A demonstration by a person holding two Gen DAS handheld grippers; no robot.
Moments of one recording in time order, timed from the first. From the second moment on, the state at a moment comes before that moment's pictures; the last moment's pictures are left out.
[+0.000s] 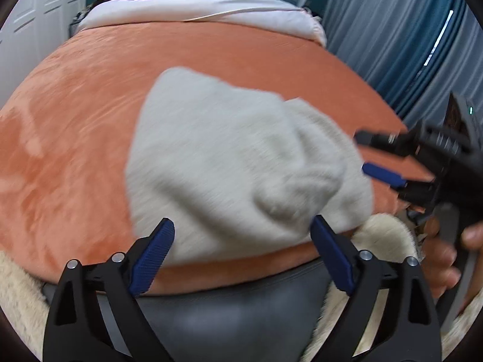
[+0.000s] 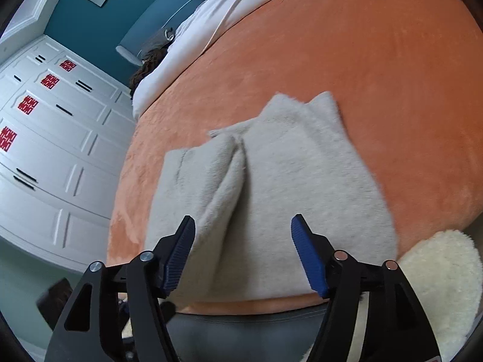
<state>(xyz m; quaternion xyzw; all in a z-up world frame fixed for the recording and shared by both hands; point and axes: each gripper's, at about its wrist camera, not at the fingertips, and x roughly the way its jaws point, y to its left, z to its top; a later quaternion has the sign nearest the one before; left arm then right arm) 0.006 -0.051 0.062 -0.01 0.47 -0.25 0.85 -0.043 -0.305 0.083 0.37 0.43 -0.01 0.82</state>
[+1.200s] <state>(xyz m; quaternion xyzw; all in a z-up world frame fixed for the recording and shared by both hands) -0.006 -0.026 0.054 -0.02 0.49 -0.25 0.83 -0.049 -0.341 0.066 0.37 0.42 -0.06 0.83</state>
